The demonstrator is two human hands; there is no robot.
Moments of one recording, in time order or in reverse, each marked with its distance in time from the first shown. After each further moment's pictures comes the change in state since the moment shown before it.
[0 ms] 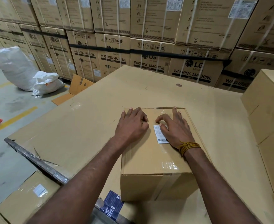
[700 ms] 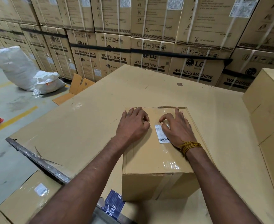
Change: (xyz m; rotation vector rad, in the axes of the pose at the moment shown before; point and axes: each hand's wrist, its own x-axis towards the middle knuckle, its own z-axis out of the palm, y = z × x) left_hand 0.001 -0.003 0.003 -0.023 0.003 0.007; right_hand 0.002 0.002 0.002 0.013 0.015 0.042
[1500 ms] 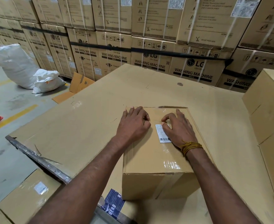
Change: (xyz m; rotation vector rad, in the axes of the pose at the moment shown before) left_hand 0.000 -0.001 0.001 0.001 0.003 -0.003; right_hand -0.003 -0.001 -0.001 -0.013 0.040 0.035
